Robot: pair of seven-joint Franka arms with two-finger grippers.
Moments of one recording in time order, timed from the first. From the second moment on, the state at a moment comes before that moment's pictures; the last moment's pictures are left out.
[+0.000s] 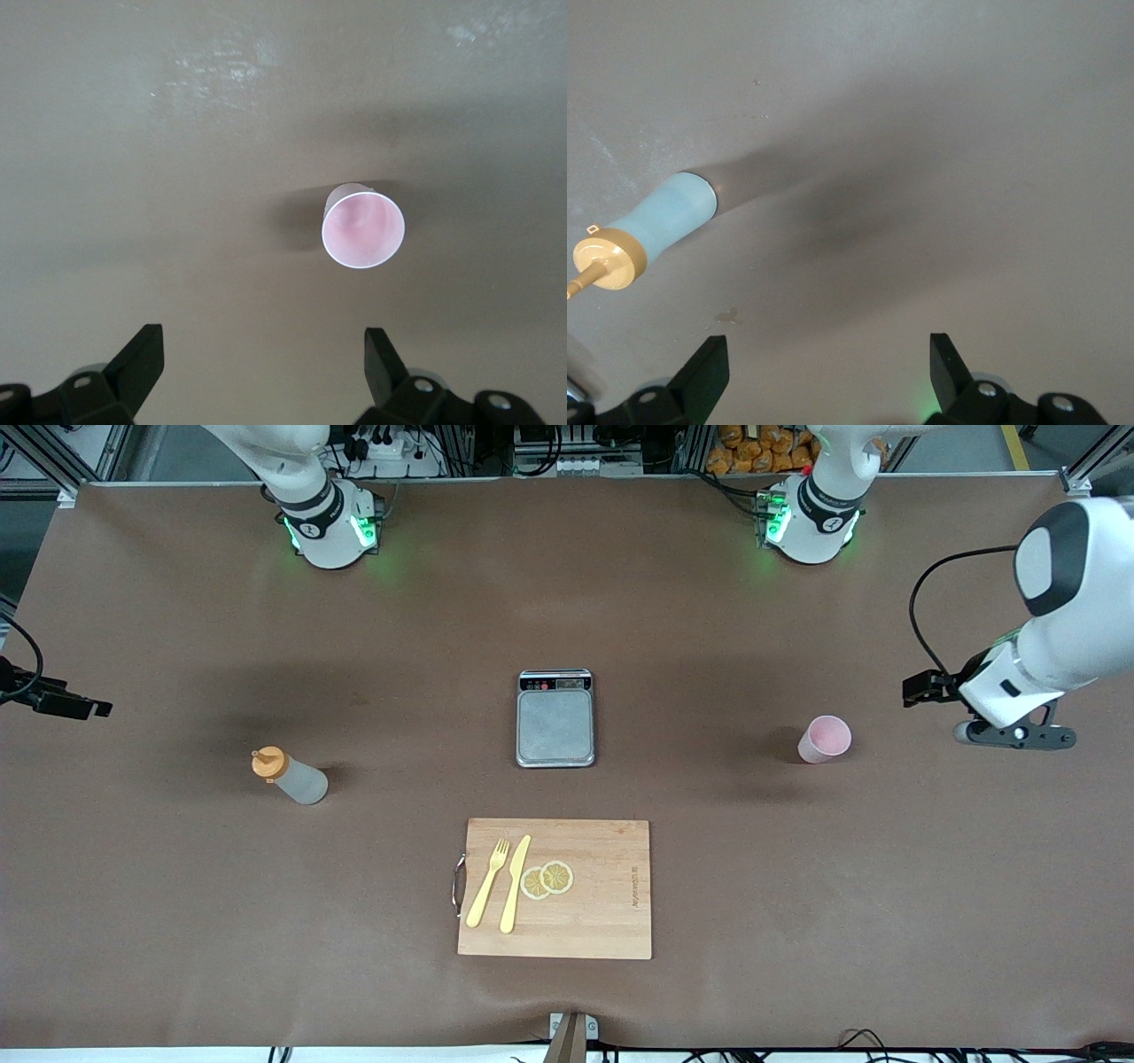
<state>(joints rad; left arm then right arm) 0.02 0.07 -0.03 -1.99 0.03 1.89 0.10 -0.36 0.22 -0.04 -1.71 0.10 1.62 0.06</state>
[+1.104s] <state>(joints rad) 0.01 0.32 -0.06 -2.06 0.03 2.11 0.10 -0.50 0.51 -0.04 -1.56 0.28 1.56 0.23</state>
